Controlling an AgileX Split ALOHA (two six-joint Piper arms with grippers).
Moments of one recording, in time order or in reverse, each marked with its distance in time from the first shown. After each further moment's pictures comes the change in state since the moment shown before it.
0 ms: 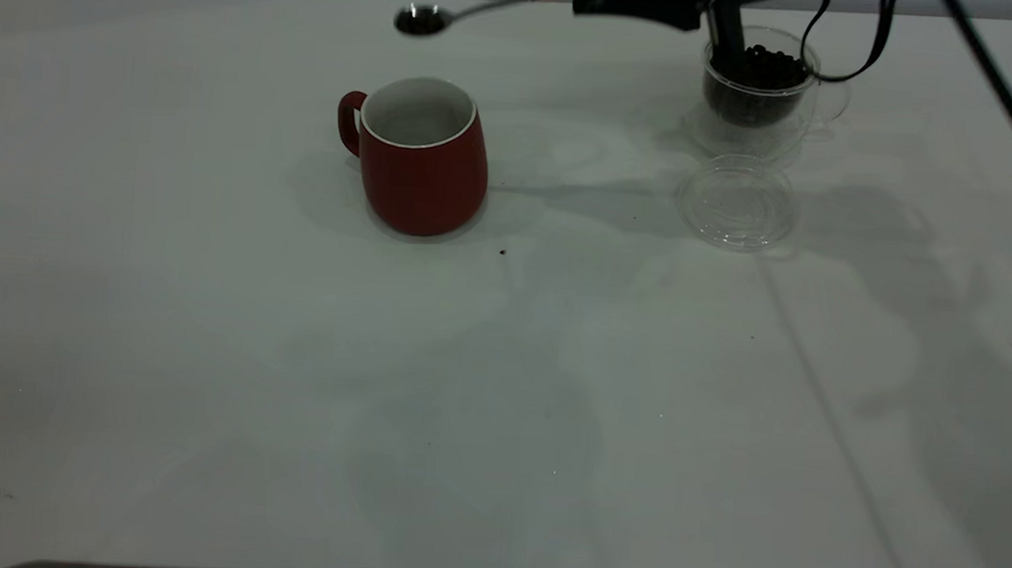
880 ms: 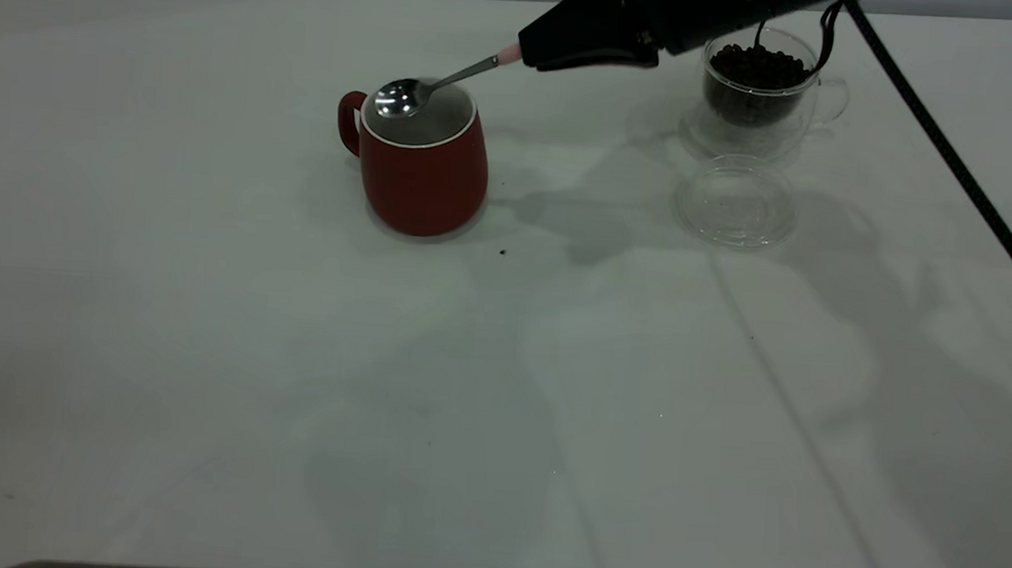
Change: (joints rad) left arm 0.000 0.000 0.000 -0.001 0.000 0.000; right arm 0.083 -0.027 0.000 -0.088 -0.171 -0.489
